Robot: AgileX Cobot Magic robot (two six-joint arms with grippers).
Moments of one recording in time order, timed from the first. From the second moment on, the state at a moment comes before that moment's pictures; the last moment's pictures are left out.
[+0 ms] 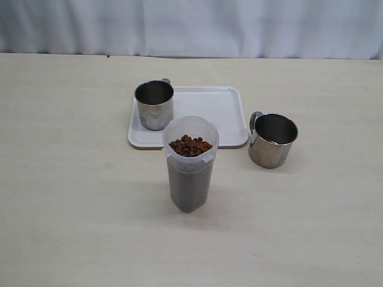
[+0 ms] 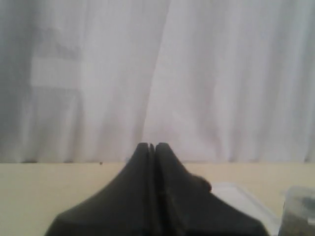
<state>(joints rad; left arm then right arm) -0.27 0.00 -0.04 -0.04 0.00 -0.08 0.16 0.00 -0.01 -0.05 0.22 0.10</state>
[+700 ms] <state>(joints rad) -0.26 0.00 0.00 0.04 0.20 -0.04 0.16 0.00 -0.01 -0.05 0.22 0.10</state>
